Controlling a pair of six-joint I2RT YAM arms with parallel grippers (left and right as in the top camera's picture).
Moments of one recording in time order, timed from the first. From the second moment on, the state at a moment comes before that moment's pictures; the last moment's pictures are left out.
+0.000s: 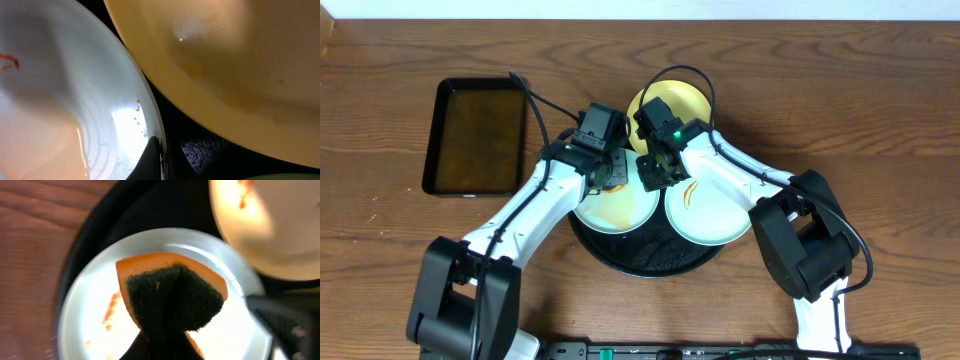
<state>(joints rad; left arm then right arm) -0.39 1.67 1.08 -0.58 -0.04 -0.46 0.63 2.13 1.50 -0.69 -0.10 0.32</state>
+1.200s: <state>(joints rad) -0.32 1.84 1.09 -0.61 -0.20 -0.56 0.63 2.13 1.50 -0.70 -0.10 0.32</state>
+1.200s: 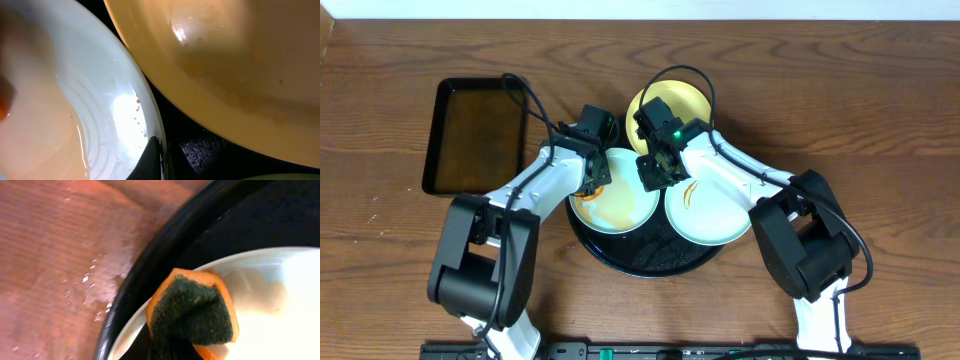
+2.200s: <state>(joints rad) -0.32 1.81 1.09 -0.77 0.11 -0.59 0.63 2.13 1.50 -0.70 -0.10 0.32</state>
